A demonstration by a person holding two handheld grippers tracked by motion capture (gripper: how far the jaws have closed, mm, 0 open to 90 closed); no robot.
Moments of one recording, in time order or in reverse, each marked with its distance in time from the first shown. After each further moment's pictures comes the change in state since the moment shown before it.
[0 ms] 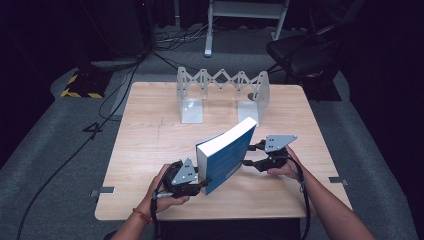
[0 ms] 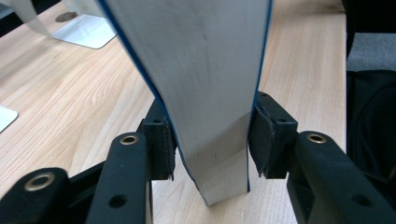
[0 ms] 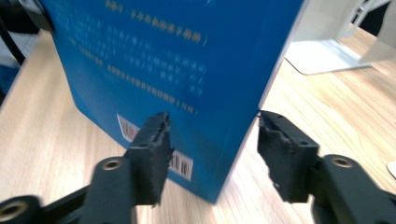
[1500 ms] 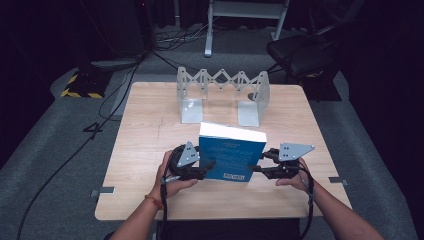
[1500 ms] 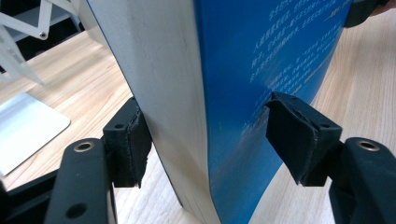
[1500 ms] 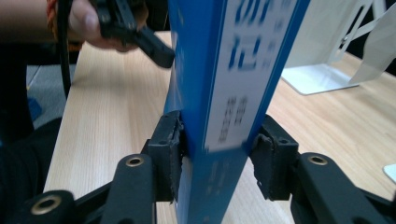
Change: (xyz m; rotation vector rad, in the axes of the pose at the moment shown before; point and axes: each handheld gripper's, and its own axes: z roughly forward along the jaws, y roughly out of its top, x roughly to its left) left arm 0.033 0.009 0.028 -0.064 0.166 -0.072; right arm 0.037 0.008 -0.037 -0.098 -0.037 0.032
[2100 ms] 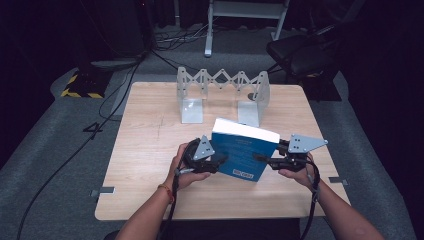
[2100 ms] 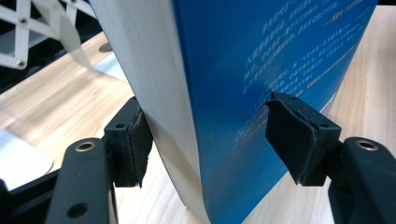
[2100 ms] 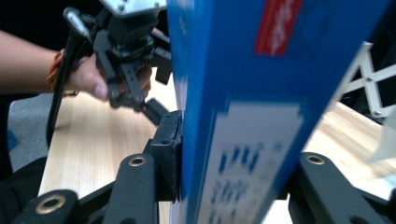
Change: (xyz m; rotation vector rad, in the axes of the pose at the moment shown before) left arm -0.002 0.022 0.041 -0.021 -0.026 0.067; right arm -0.006 0.026 -0.021 -0.103 -0.087 0.008
